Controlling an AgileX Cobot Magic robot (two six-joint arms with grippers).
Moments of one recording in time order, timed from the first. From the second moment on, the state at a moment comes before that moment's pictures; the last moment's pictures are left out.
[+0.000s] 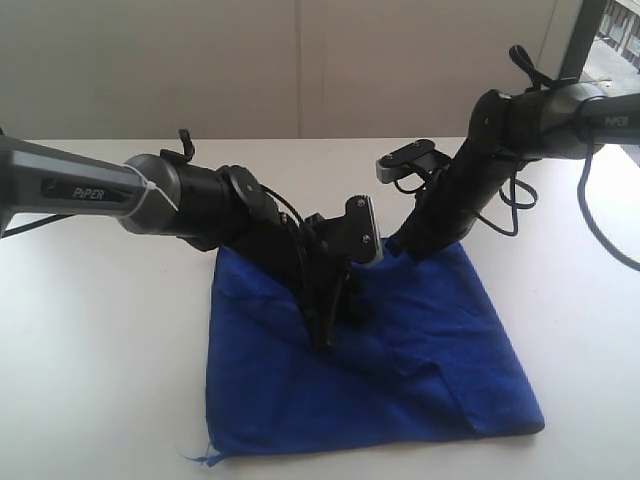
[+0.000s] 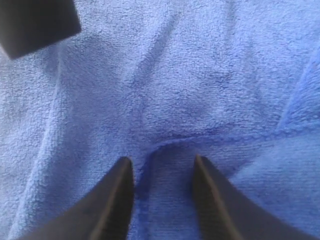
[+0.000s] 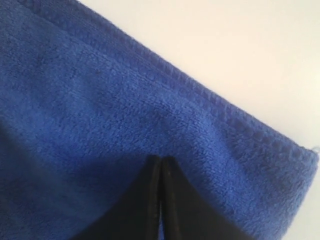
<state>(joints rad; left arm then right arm) -0.68 2.15 -1.45 -0.89 0.51 1.68 0.09 2.20 -1.59 0.28 0.76 -0.62</state>
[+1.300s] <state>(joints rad) -0.68 2.11 -1.45 -0.91 0.58 1.67 0.09 2.23 -1.61 0.30 0.76 -0.62</state>
